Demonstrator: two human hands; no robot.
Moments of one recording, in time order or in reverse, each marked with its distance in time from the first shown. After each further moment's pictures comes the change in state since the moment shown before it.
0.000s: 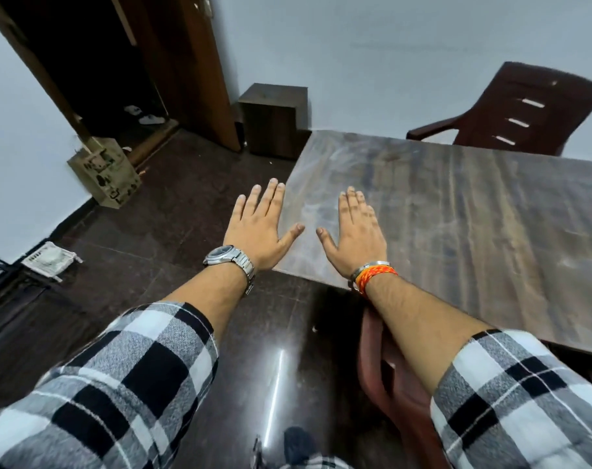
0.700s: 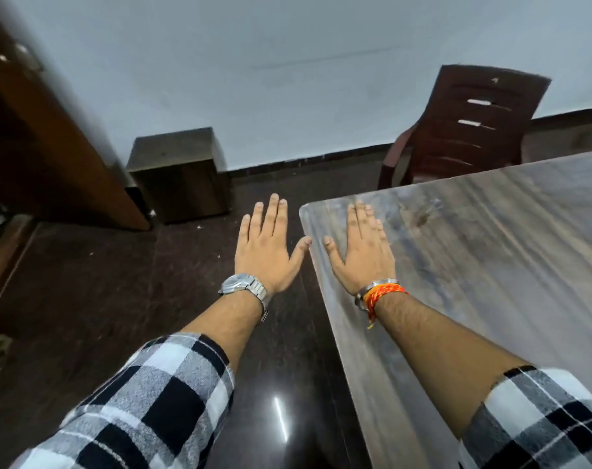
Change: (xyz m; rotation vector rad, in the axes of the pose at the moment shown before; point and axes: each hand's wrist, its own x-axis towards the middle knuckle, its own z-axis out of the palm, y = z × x) left_hand 0.511 -0.205 0.065 -0.119 -0.014 0.423; right_hand 0.450 -0.041 0.148 -0.097 0.145 0.521
